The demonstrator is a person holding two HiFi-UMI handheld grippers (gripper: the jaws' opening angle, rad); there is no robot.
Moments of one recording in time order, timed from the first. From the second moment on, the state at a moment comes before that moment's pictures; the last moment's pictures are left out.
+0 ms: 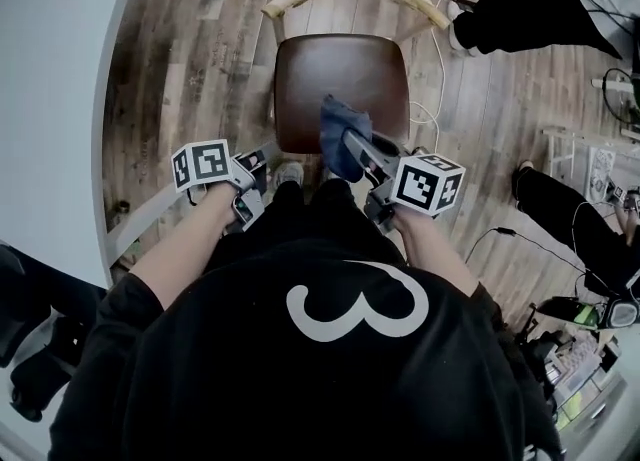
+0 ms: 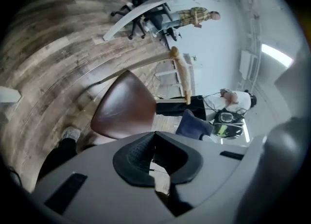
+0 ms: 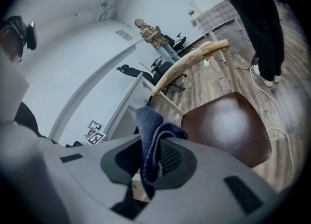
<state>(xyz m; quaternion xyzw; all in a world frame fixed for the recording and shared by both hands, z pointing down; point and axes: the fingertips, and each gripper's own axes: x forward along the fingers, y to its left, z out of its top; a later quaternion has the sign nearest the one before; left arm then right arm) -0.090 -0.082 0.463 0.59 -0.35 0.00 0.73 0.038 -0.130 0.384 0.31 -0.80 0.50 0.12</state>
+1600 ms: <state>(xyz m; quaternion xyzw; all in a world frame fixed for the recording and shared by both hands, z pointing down) -0.108 -0.131 0.618 0.53 -0.45 0.04 0.72 -0.077 -0.291 0.600 0.28 -0.78 0.55 0.13</state>
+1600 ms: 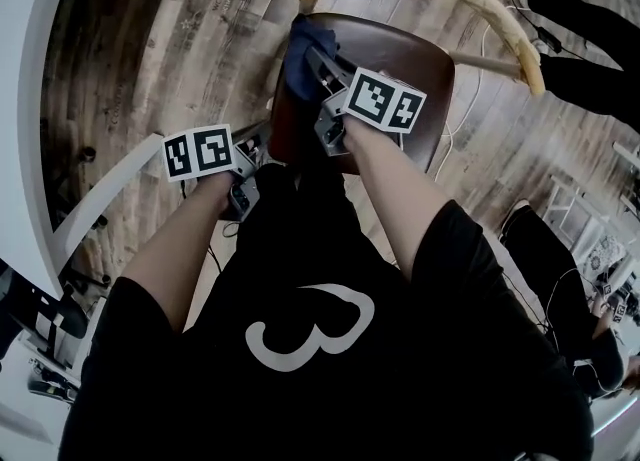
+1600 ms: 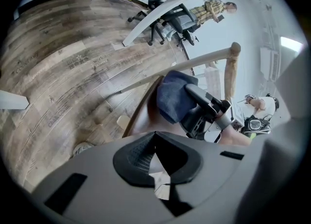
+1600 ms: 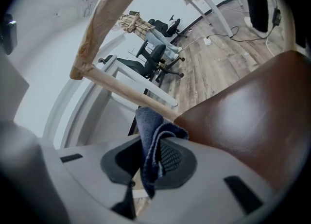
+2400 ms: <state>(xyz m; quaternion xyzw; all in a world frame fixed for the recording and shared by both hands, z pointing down) -0.111 -0.108 0.639 0.49 -0.50 0.01 0.71 -0.064 -0.298 0.645 0.28 -0.80 0.51 0.16</state>
